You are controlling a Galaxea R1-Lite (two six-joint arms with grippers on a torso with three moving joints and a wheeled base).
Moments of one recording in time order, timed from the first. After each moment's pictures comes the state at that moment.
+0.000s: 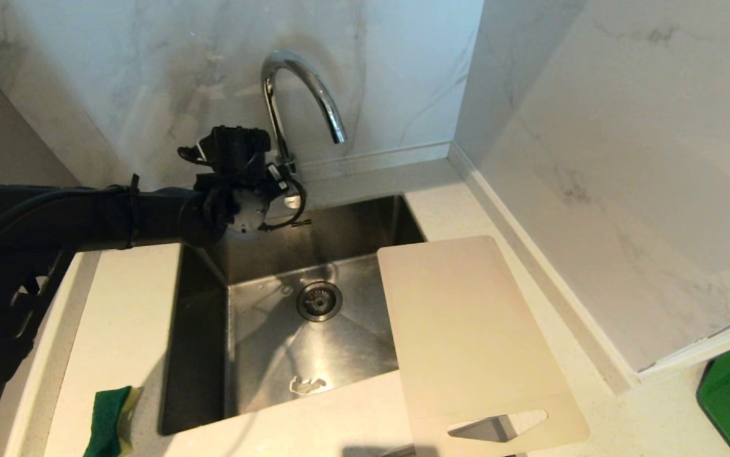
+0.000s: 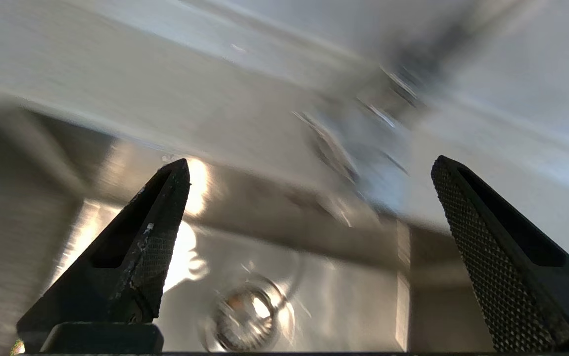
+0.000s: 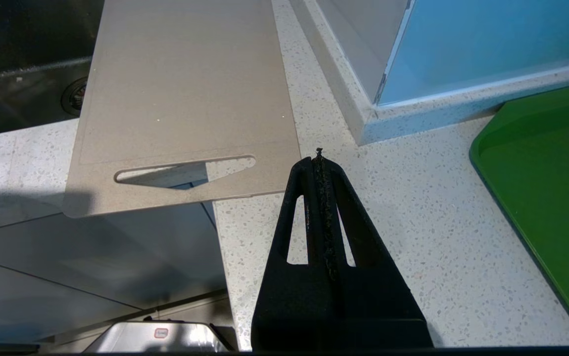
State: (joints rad) left arm -0.46 2.27 -1.96 -0.17 0.67 -0.58; right arm 0.00 0.00 0.00 -0.01 0.00 0.00
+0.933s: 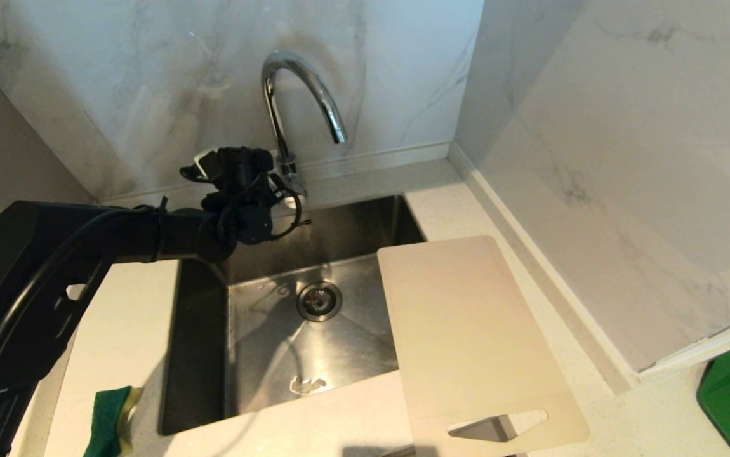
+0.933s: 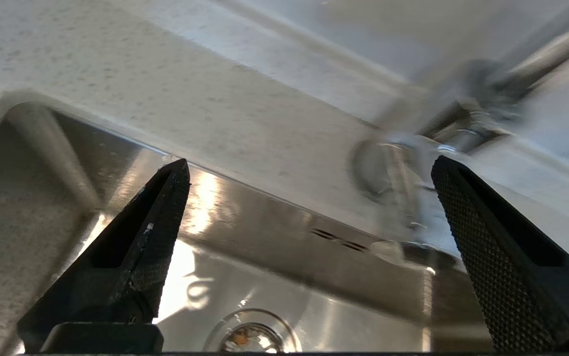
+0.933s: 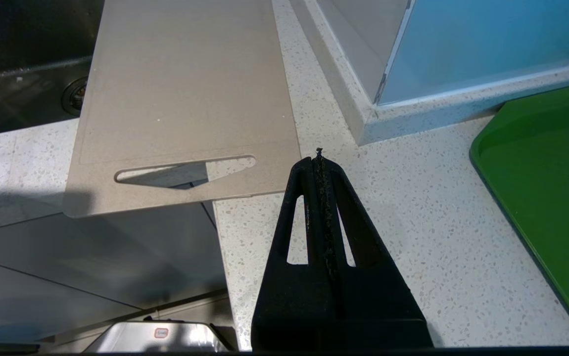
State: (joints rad) left arm -0.42 2.36 -1.96 -0.30 0.74 -0.61; right arm 0.00 0.00 0.00 -0.01 0.00 0.00
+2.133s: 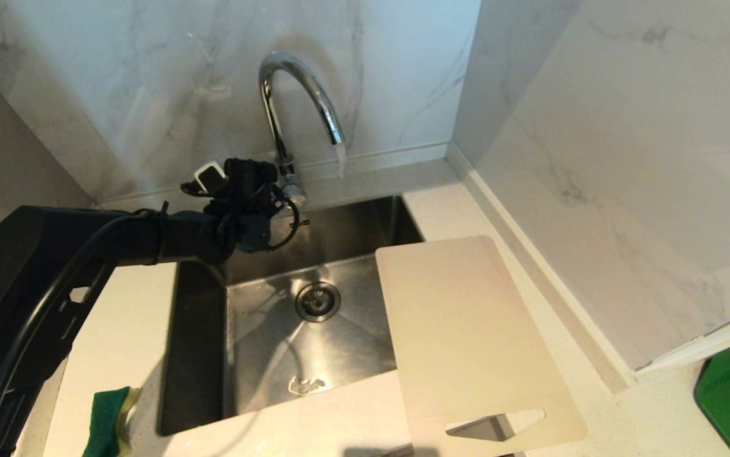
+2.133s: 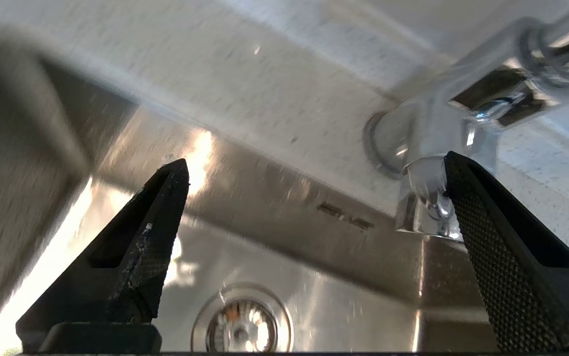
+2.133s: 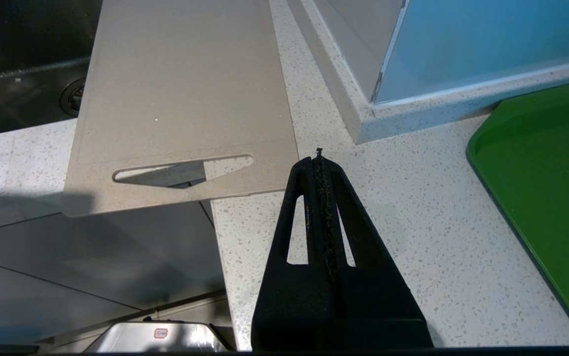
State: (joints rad) left arm -0.37 2.40 -1.97 -0.14 0.73 -0.78; right arm 0.00 0.00 0.00 -0.01 0.00 0.00
